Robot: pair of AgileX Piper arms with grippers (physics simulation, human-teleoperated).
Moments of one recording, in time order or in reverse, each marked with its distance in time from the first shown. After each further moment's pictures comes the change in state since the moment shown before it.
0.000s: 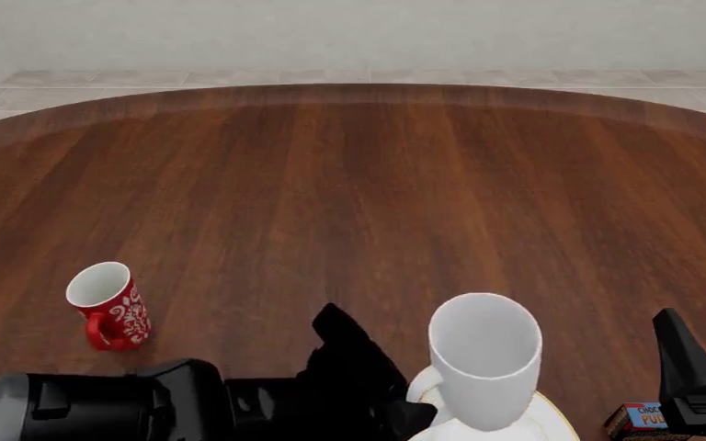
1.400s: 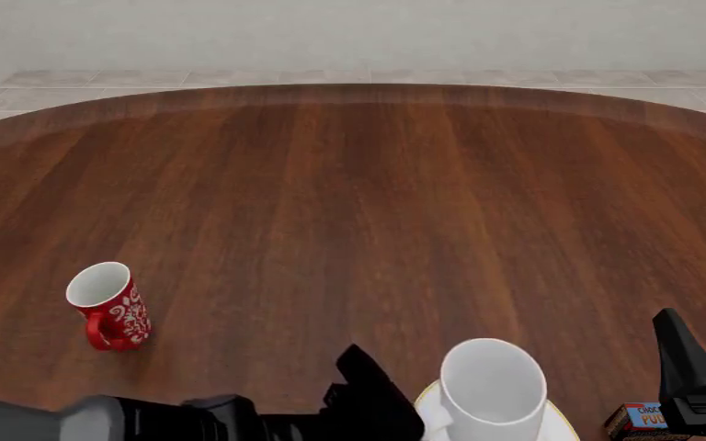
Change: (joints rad) left arm -0.046 0.157 0.027 -0.121 -0.025; right arm 0.000 0.000 0.000 0.000 0.000
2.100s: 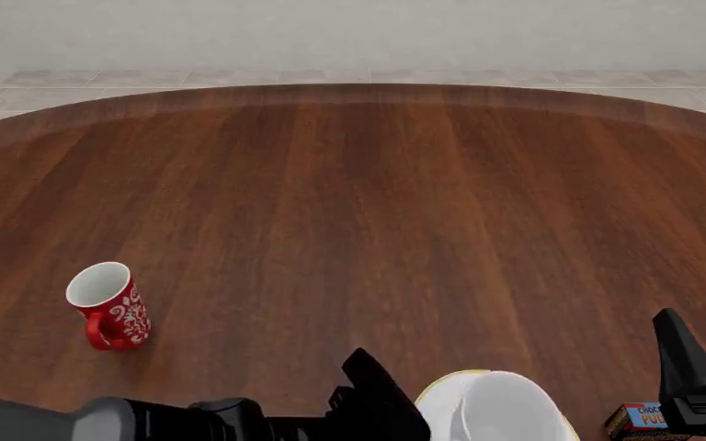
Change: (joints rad) left arm -0.010 0.019 -0.011 -0.004 0.004; right arm 0.000 0.000 0.000 0.000 0.000
